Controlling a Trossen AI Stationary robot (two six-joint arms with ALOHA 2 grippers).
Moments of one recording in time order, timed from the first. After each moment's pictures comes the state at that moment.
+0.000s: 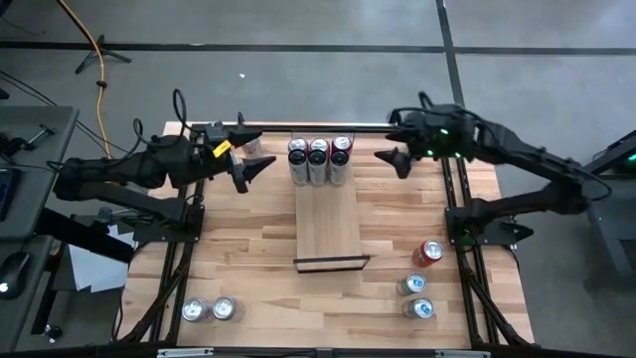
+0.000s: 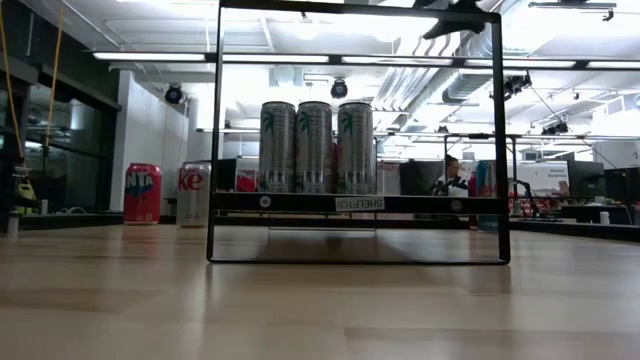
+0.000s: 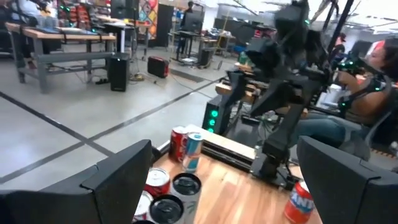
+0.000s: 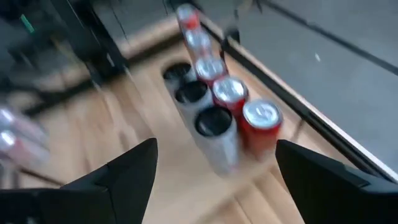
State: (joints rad) left arm -0.03 0.87 1.01 -0.15 -0.48 -0.19; right arm -0.31 1.08 1.30 -0.76 0.04 0.27
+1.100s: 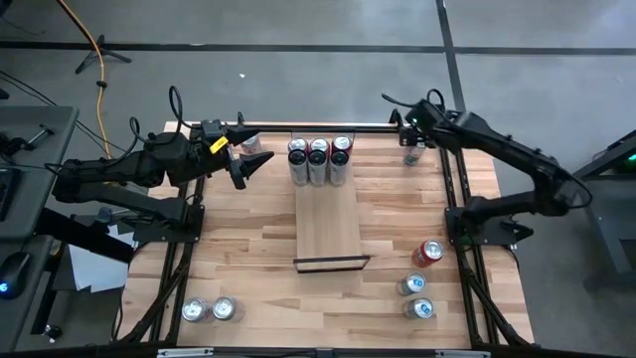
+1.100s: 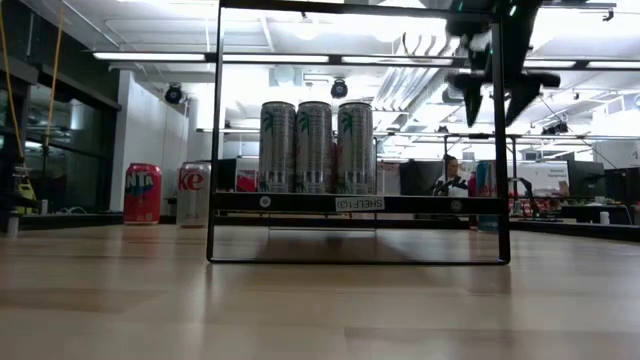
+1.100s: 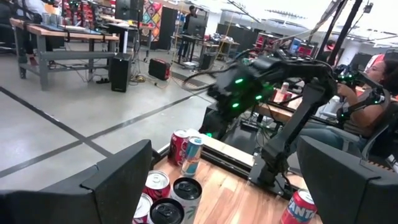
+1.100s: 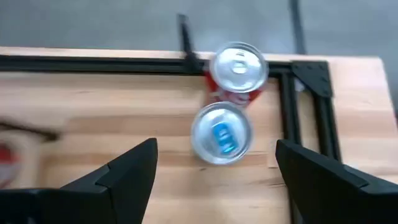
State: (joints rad) left arm 0.00 0.86 1.01 -0.15 -0.46 -0.23; right arm -0.67 1.22 1.12 -1.06 0.46 0.79
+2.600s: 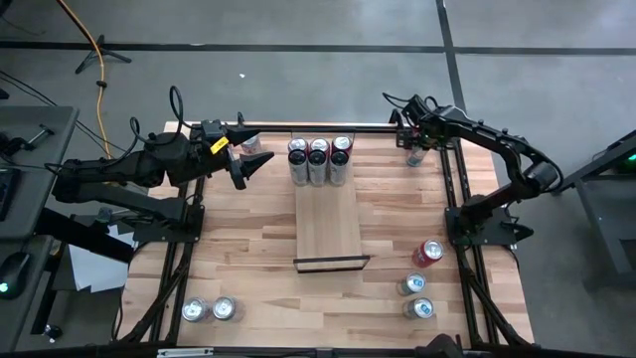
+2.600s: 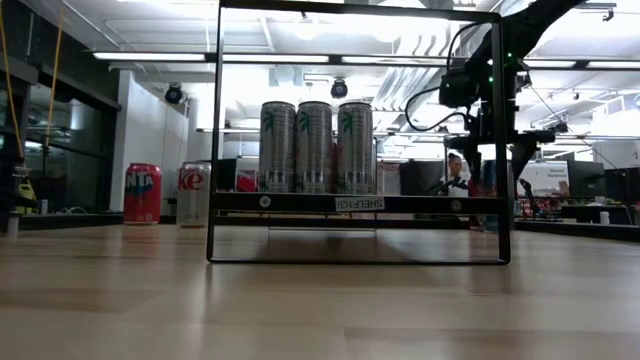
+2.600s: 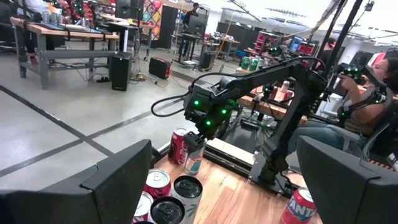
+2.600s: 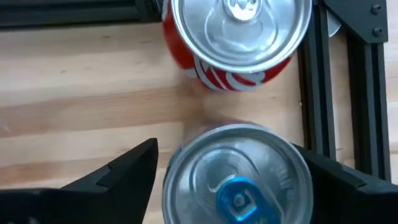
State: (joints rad) left arm 0.00 0.86 1.01 -0.16 -0.46 -0.23; right arm -0.90 1.45 1.01 -0.90 0.25 0.71
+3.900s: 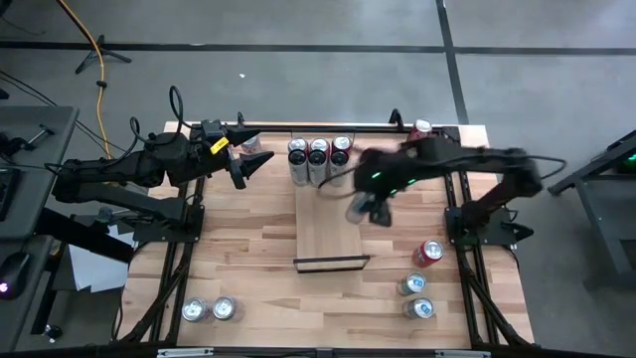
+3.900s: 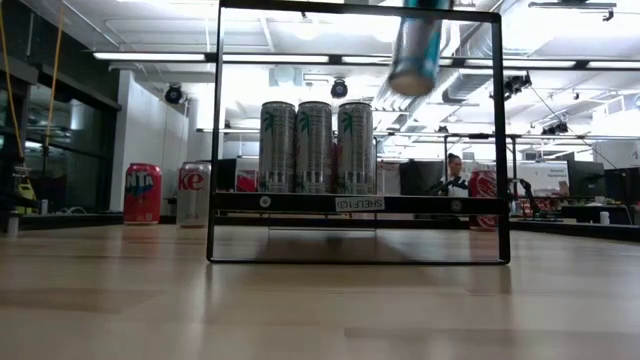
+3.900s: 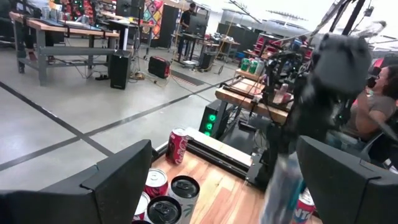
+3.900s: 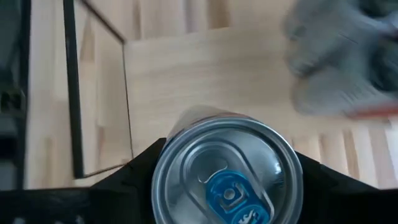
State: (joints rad) left arm 0.00 0.86 1.01 -0.16 -0.46 -0.26; right arm 0.01 1.54 1.69 -1.22 -0.04 0.08
